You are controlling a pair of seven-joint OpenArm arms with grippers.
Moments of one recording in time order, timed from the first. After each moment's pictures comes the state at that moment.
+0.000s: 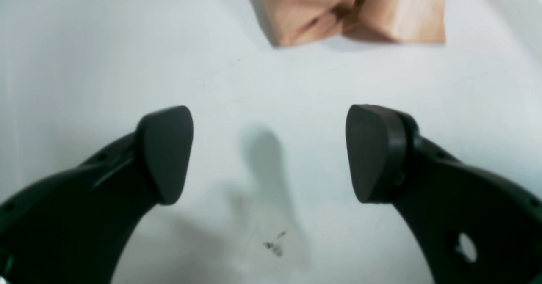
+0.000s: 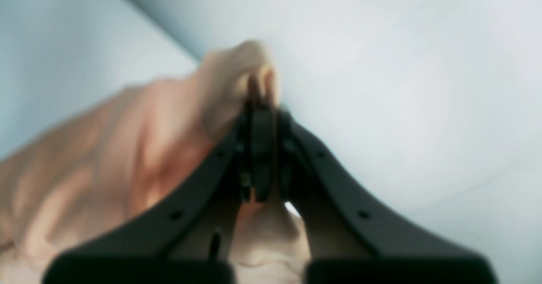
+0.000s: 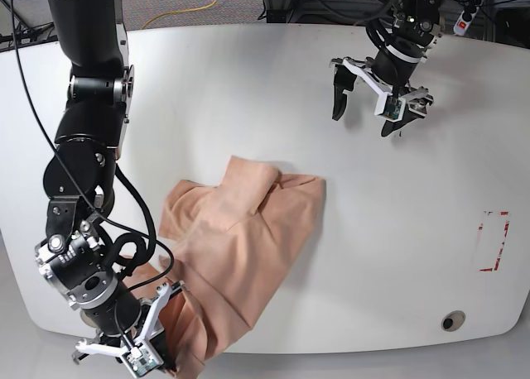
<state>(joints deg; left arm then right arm) 30.7 -8.4 -1.5 112.4 -5.8 -16.2 20.1 39.4 14.8 -0.6 101.0 11.2 34.6 -54.3</state>
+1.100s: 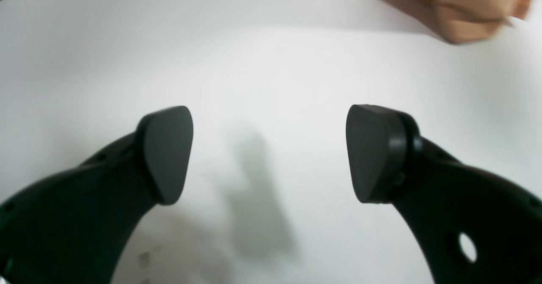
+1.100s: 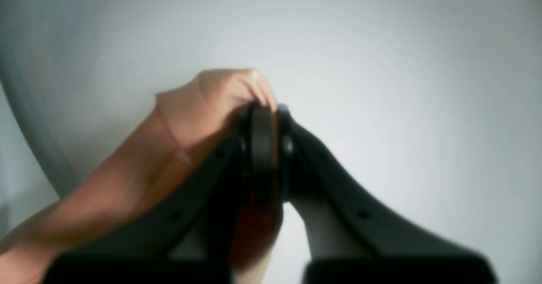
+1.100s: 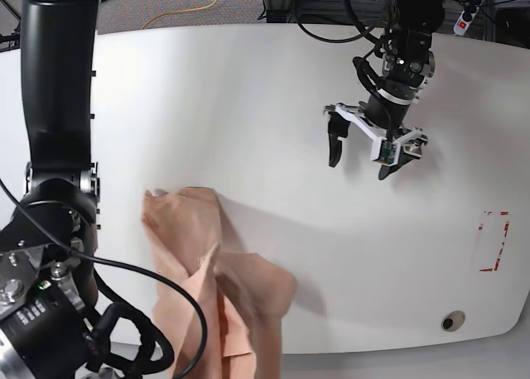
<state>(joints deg) 17.6 -8.4 3.1 105.7 -6.1 -10.4 20.3 72.7 15.0 -17.0 108.2 12.6 35.5 -57.3</state>
